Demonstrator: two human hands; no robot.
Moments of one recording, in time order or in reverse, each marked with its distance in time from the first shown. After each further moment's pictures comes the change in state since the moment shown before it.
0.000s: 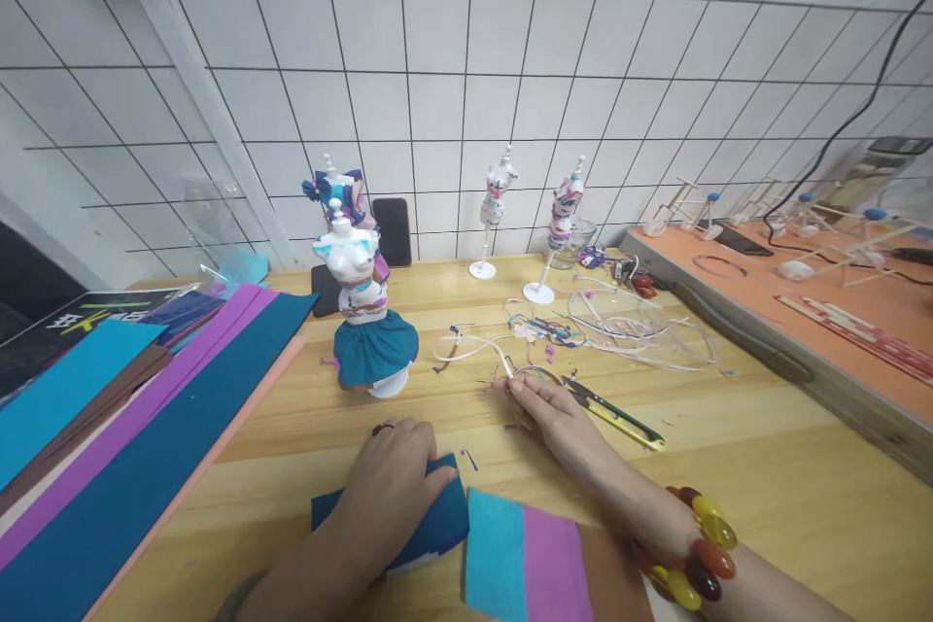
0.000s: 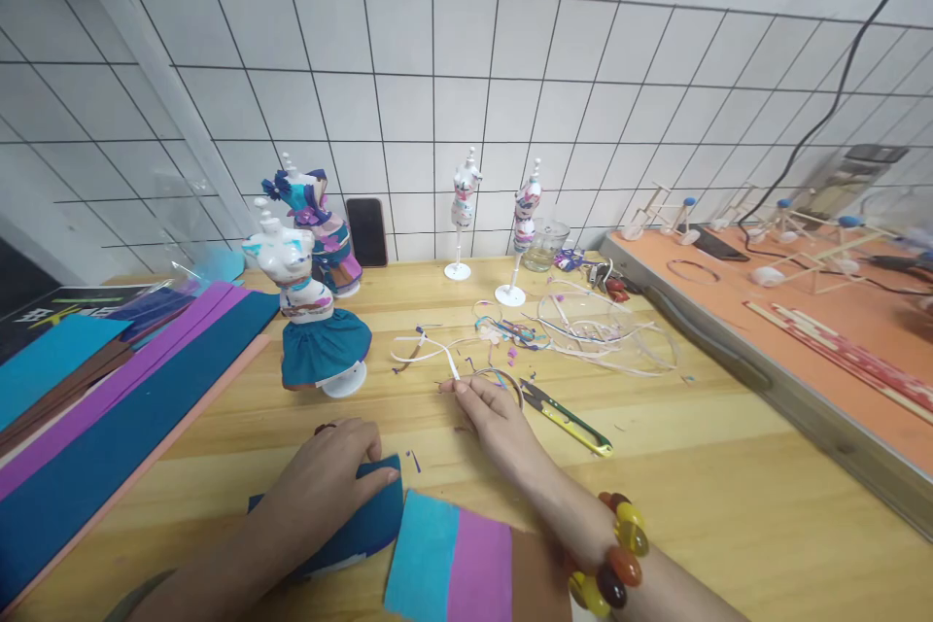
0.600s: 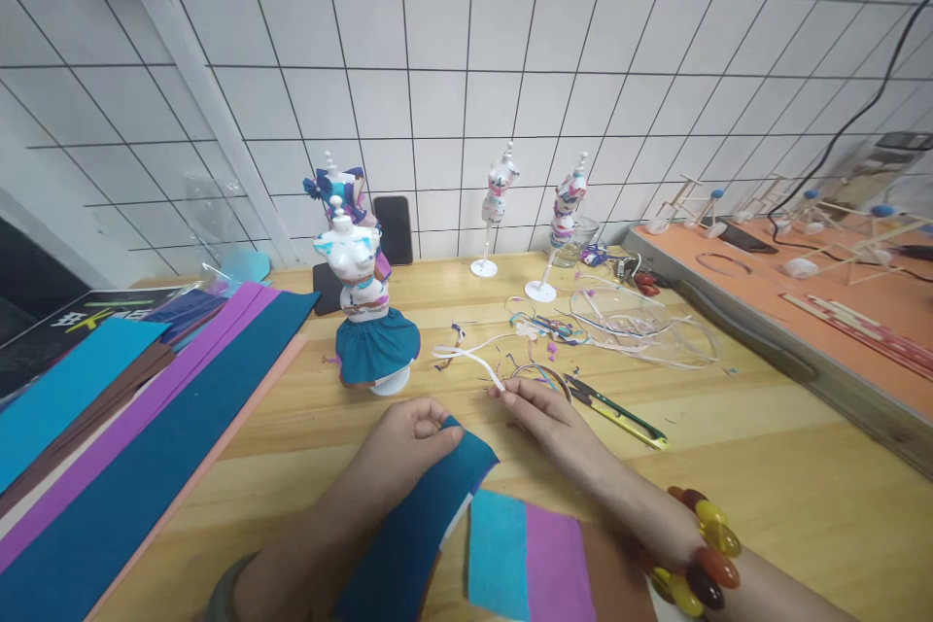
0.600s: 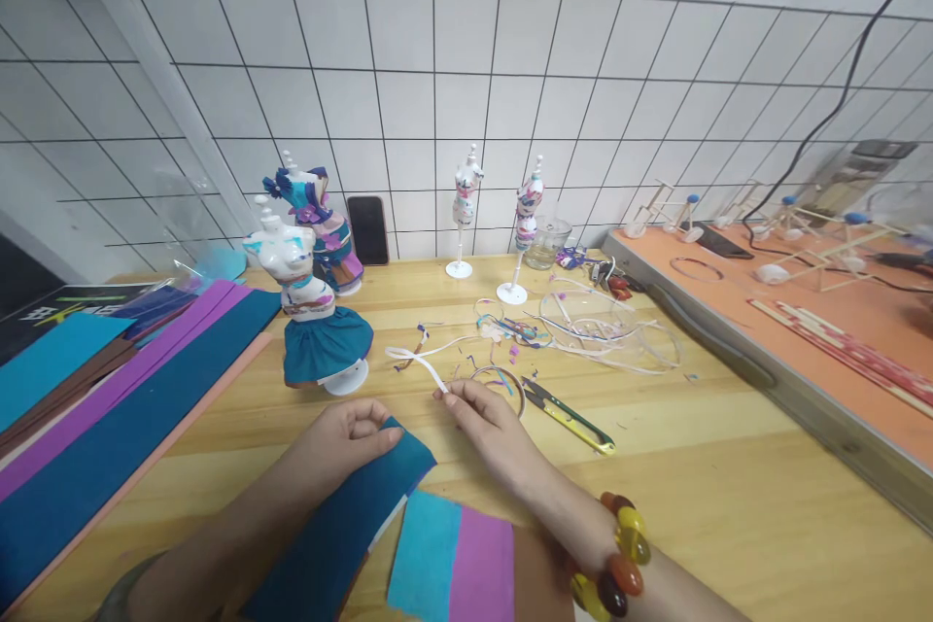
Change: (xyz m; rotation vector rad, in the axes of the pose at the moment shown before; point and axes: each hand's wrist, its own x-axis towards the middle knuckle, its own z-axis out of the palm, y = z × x) left_hand 0.014 -0.003 0.000 -1.162 -0.160 -0.154; right_hand -0.006 0.000 0.004 -0.103 -0.090 -0.068
